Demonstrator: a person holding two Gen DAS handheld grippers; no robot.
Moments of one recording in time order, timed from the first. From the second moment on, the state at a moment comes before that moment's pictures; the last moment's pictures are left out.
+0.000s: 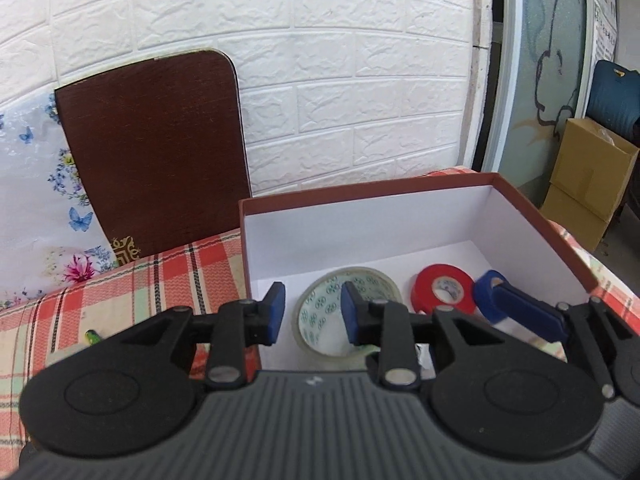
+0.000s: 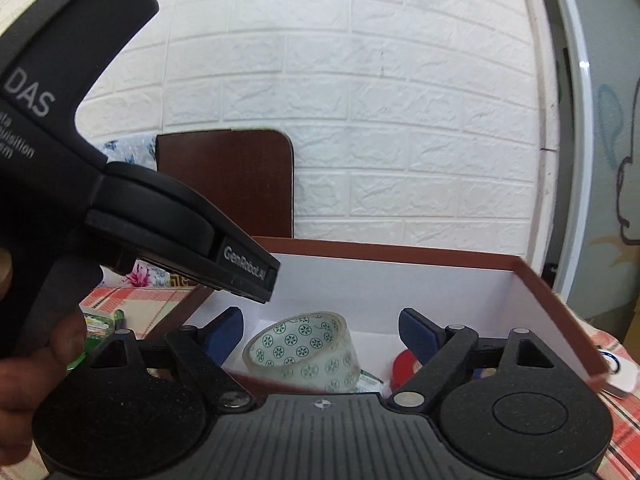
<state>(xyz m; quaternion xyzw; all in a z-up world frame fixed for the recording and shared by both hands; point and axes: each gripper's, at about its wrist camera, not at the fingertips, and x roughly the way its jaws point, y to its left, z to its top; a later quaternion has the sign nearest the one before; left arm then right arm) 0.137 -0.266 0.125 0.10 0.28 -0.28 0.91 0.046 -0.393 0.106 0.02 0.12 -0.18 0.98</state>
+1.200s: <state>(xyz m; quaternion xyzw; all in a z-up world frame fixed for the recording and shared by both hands) 0.123 0.056 0.043 -0.12 0.37 -0.11 0.92 0.119 -0.191 0.031 -0.07 0.30 0.13 0.94</state>
